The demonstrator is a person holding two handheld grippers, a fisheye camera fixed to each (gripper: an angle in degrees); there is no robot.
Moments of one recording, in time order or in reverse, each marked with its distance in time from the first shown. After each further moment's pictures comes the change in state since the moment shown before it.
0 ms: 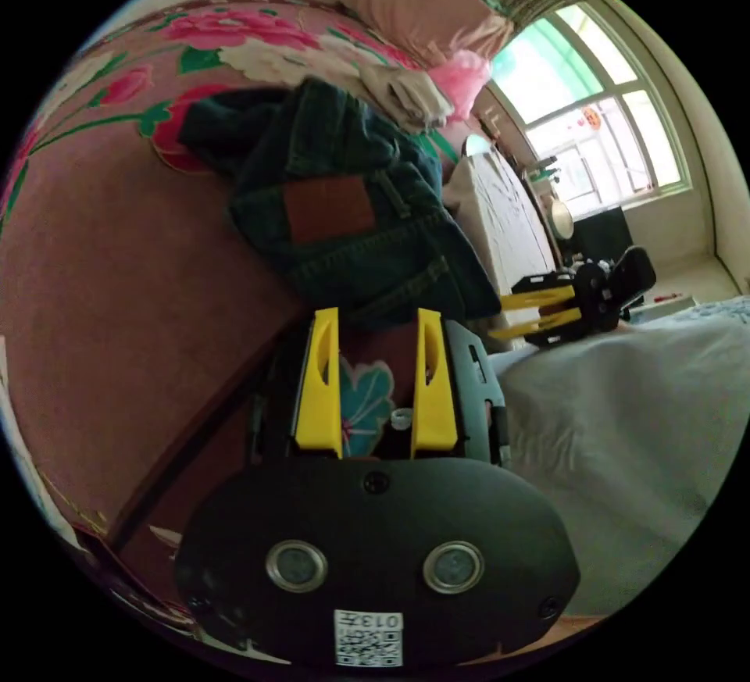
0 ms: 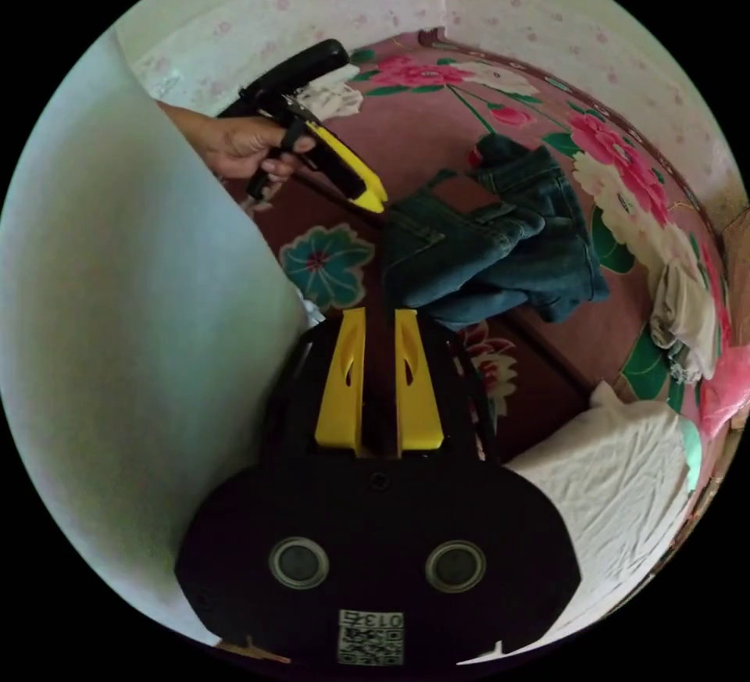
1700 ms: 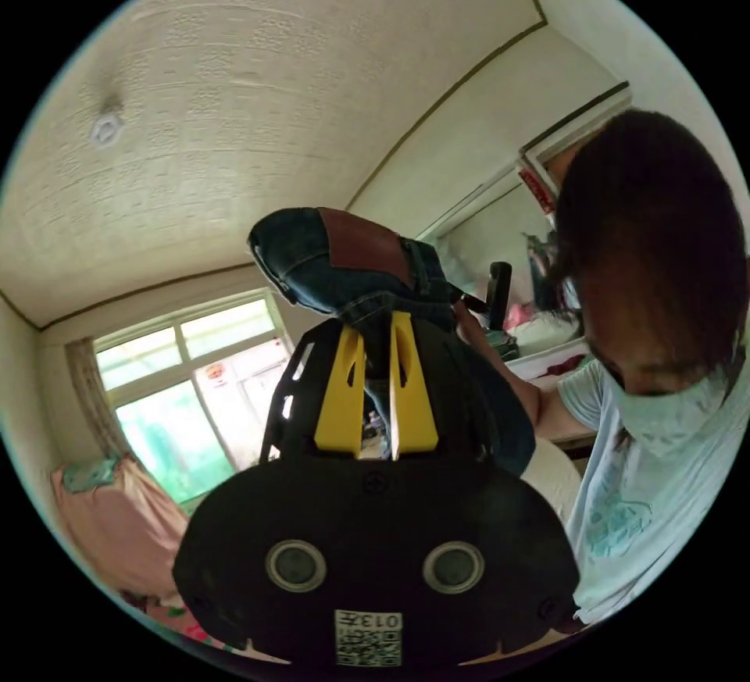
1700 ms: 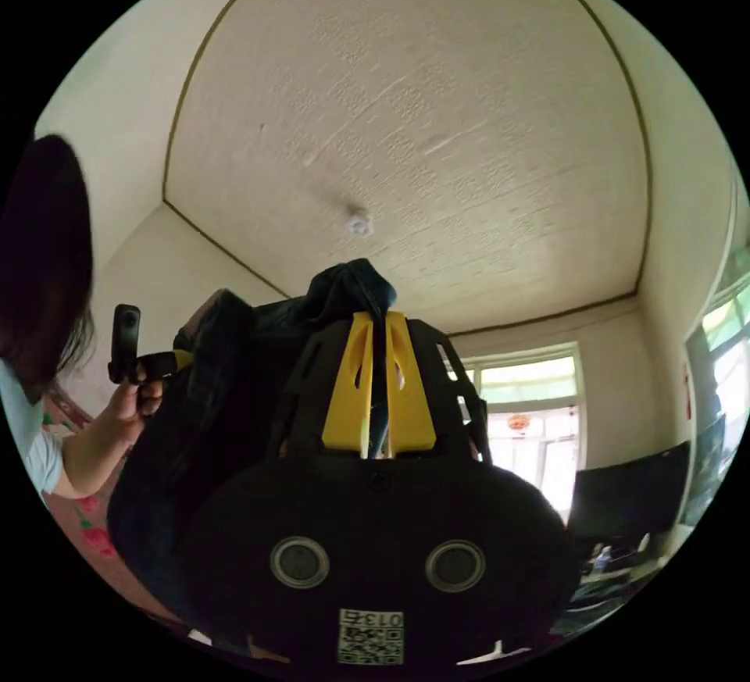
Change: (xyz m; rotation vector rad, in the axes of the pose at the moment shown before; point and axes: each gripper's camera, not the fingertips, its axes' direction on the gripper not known) left arm 0.673 0.023 -0.401 0.897 0.736 1.631; right arm -0.628 0.221 -0.586 1.301 1.789 0.289
